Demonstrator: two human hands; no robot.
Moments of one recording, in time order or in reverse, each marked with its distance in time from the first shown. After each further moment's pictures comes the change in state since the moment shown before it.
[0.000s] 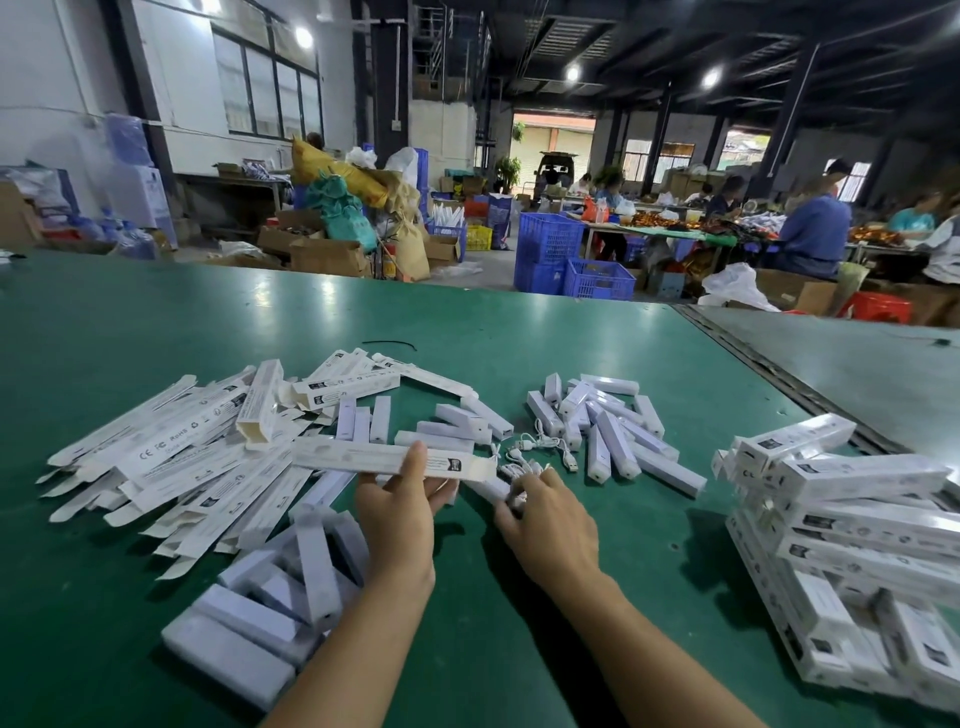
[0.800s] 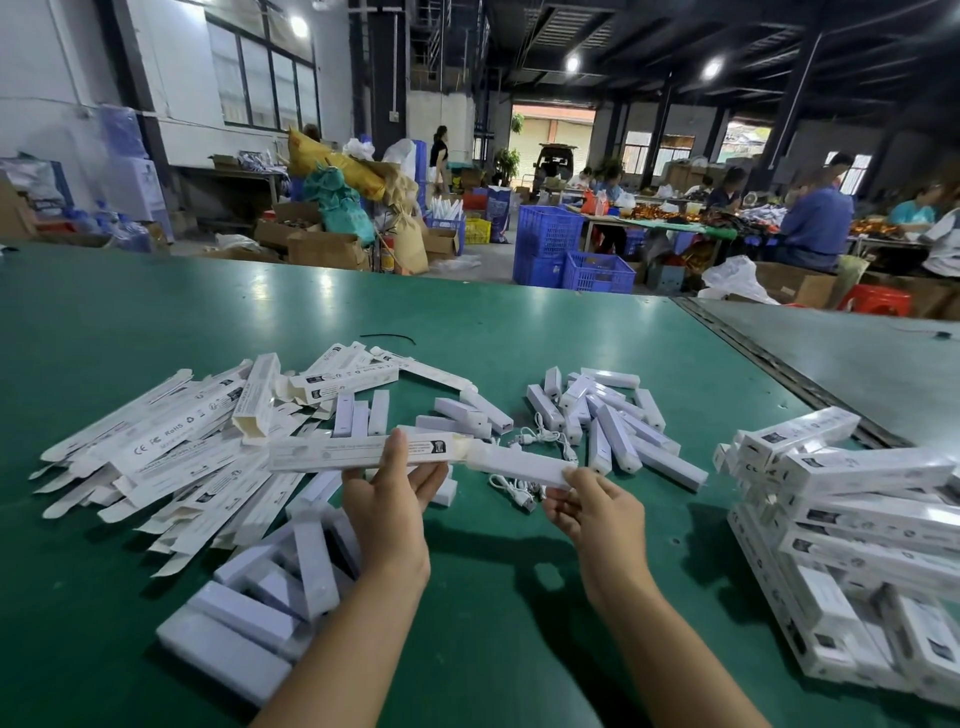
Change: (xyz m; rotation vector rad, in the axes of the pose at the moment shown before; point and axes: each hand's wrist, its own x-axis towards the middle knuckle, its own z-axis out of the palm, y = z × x) left_hand 0.002 0.006 0.001 -0.127 0.030 0.008; right_hand -0.017 0.007 -0.040 1.441 0.103 0.483
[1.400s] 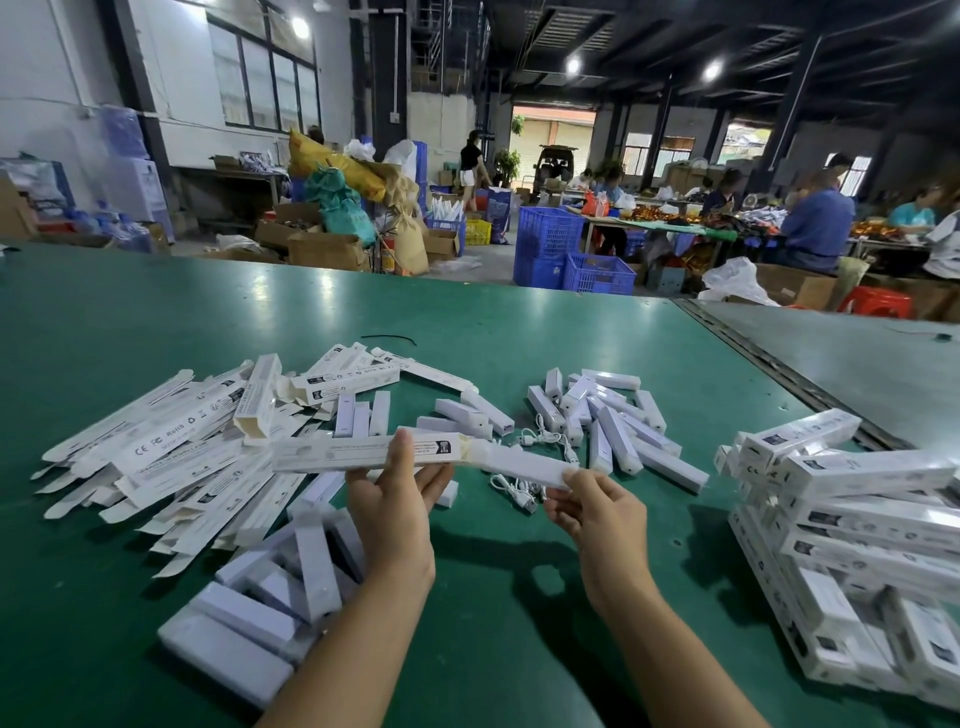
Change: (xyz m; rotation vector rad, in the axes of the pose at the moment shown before) left_hand -0.003 -0.001 0.002 -0.032 -0.018 -0.010; right_hand 0.000 0.003 -0.002 -0.037 -0.023 -0.060
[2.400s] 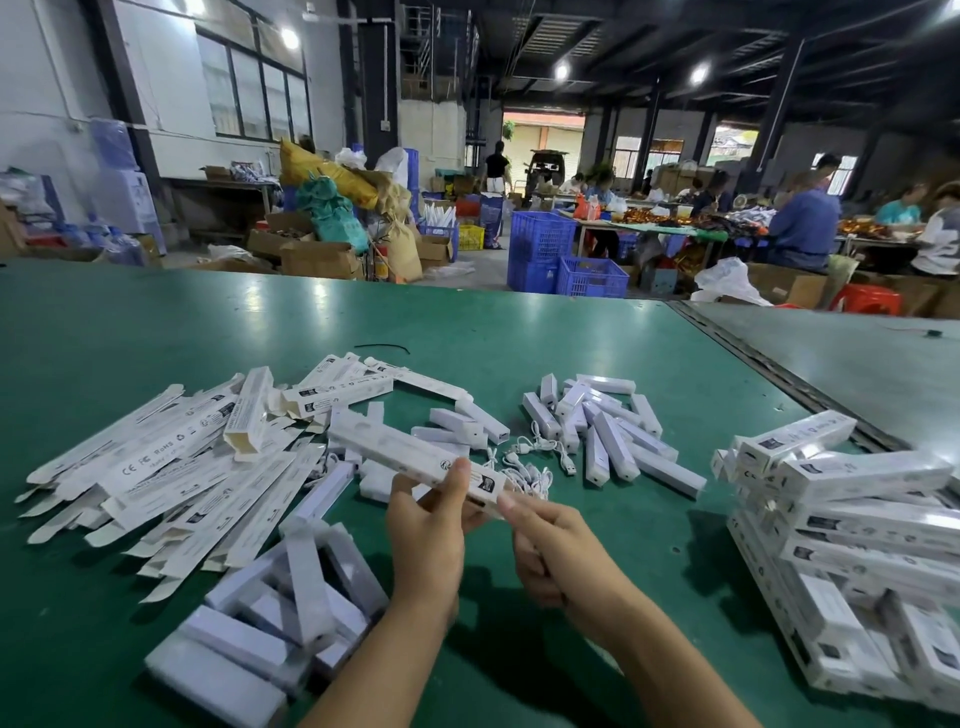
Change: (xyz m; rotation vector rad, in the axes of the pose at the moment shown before) left_hand -0.016 -0.023 0.002 0.233 -0.214 -0.029; right_hand -0.016 -0.003 0.005 -0.277 -0.579 0.149
